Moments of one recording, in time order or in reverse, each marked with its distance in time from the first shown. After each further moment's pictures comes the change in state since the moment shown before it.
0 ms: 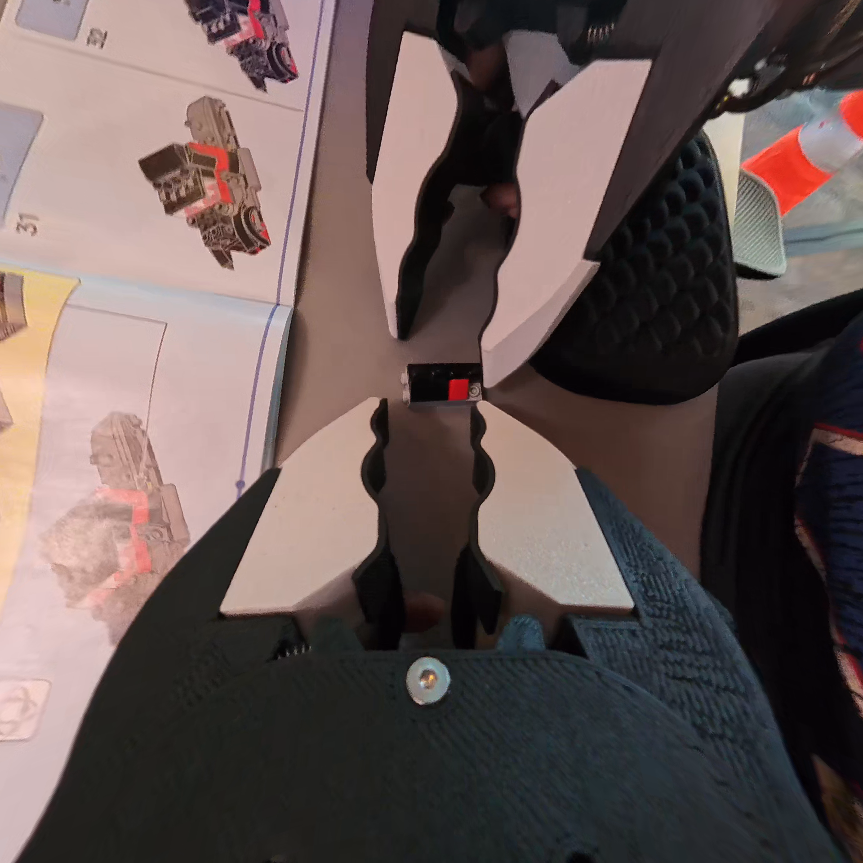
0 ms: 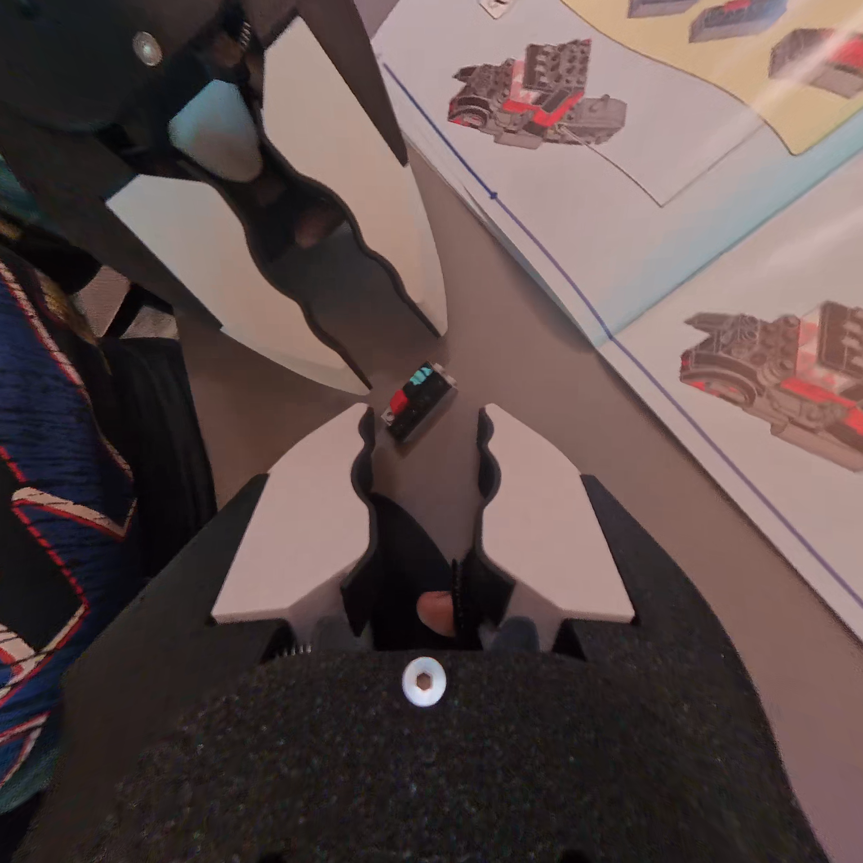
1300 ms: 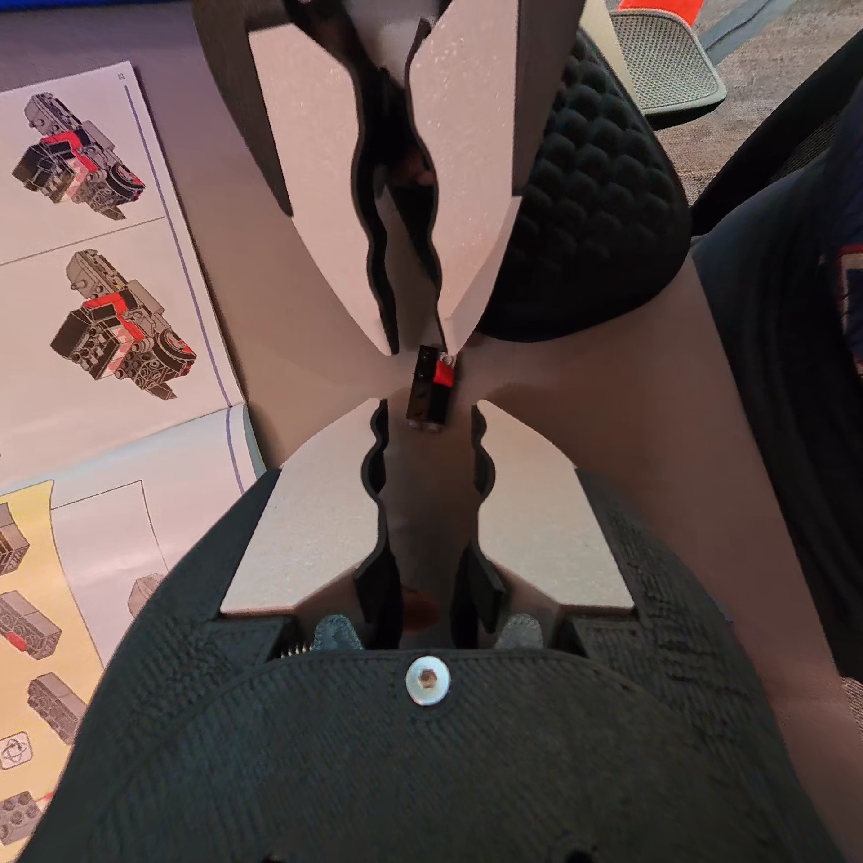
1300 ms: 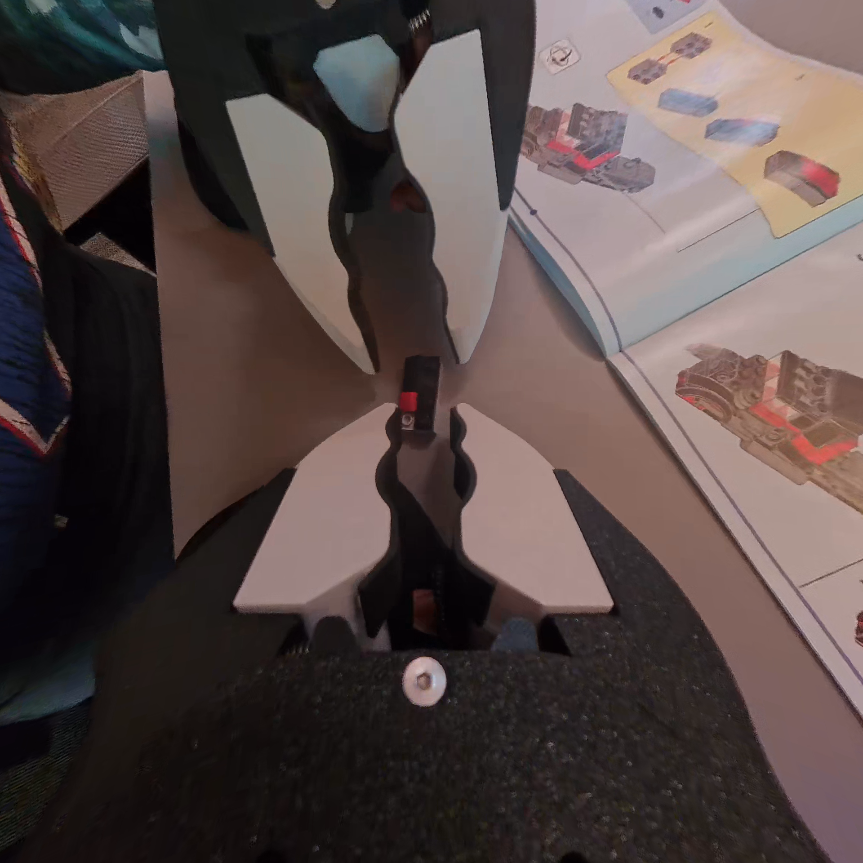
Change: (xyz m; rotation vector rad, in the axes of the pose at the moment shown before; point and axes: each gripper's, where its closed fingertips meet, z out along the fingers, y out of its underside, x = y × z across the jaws) left arm 0.012 -0.001 0.008 -0.045 0.191 0.449; right arm -0.007 0.008 -0.008 0.077 0.073 -0.251
